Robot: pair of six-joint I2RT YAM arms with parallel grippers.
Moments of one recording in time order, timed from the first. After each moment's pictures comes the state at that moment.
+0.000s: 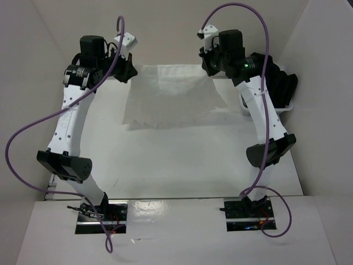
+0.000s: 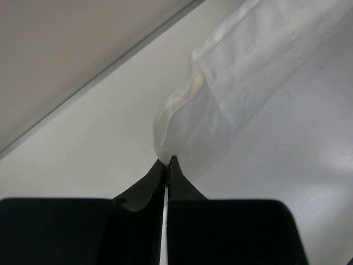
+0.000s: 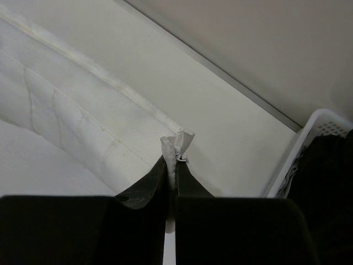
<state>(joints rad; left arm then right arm) -0.16 1.69 2.09 -0.87 0.46 0.25 0.37 1.87 2.32 -0.90 -0.09 -0.26</state>
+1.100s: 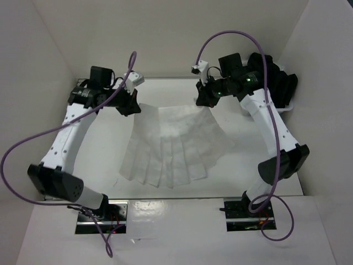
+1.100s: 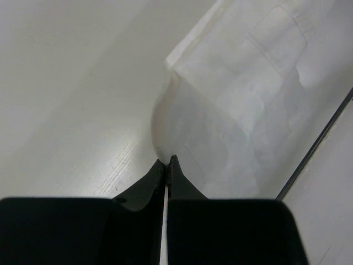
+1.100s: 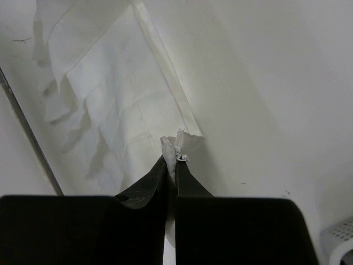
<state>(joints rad) -0.19 1.42 1.63 -0.97 0.59 0.36 0.37 1.62 1.92 -1.07 -0.55 -0.47</state>
